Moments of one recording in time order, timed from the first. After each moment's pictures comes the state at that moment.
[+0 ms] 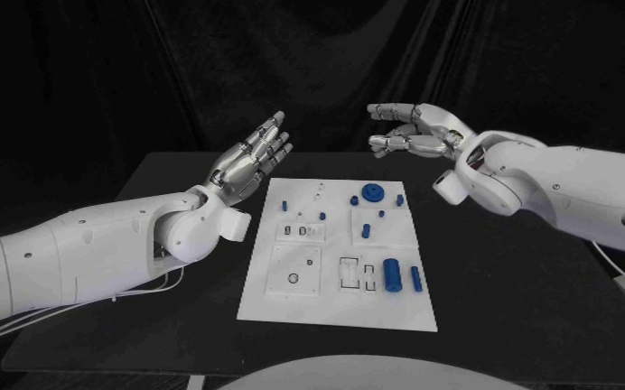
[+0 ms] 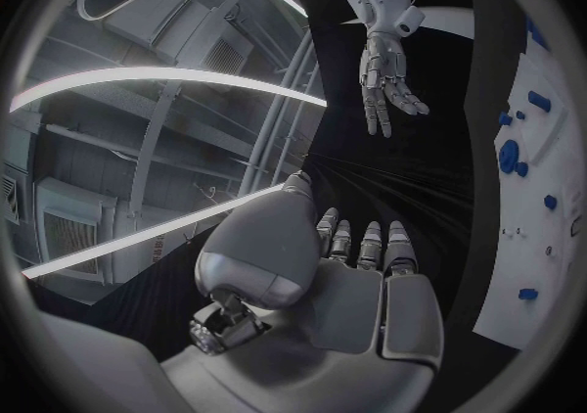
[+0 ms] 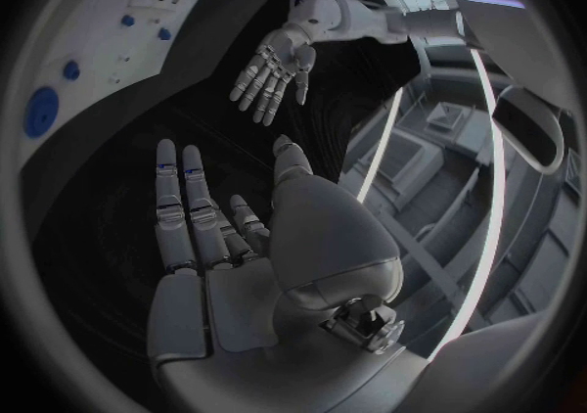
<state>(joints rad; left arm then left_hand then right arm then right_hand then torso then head) 1.15 -0.87 -0.21 1.48 0.07 0.05 0.67 1.28 0.28 -0.22 0.29 0.39 0.16 -0.14 0.02 0.02 0.00 -0.20 0.01 0.00 0.00 -0.03 0.00 0.00 0.17 0.00 0.03 0.01 0.00 1.35 -0.78 -0.21 1.37 -0.68 -0.18 0.37 1.37 0.14 -0.24 0.10 0.39 0.32 0.12 0.10 0.04 0.27 0.24 0.19 0.04 0.88 0.17 0.31 0.11 0.16 0.86 0.28 0.29 0.11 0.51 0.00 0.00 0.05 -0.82</state>
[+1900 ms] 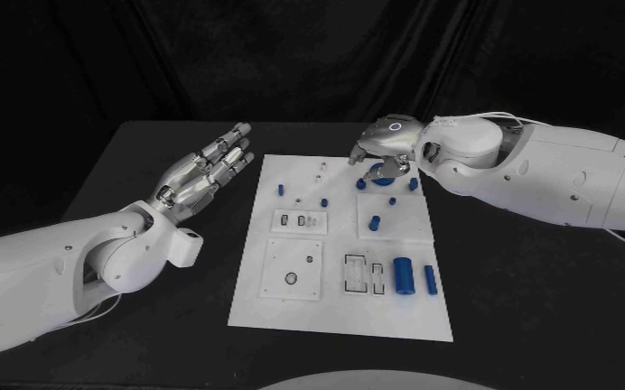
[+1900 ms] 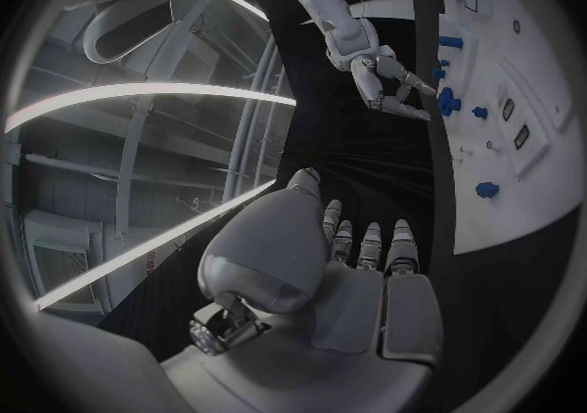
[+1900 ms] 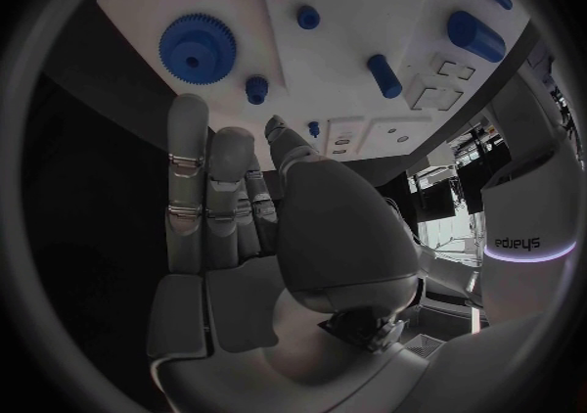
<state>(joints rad) 1.20 -1.01 -0.21 1.58 -0.16 -0.01 0.68 1.40 0.28 -0.22 0.29 0.50 0.27 -0.09 0.03 0.03 0.00 -0.13 0.01 0.00 0.00 -0.01 0.00 0.00 0.17 0.01 0.09 0.01 0.00 1.40 -0.72 -0.21 1.38 -1.86 -0.16 0.07 1.42 -0.06 0.13 0.07 0.11 0.87 0.09 0.08 0.07 1.00 0.08 0.07 0.07 1.47 -0.04 0.92 0.59 0.17 1.36 0.06 0.79 0.51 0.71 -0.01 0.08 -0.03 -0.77</state>
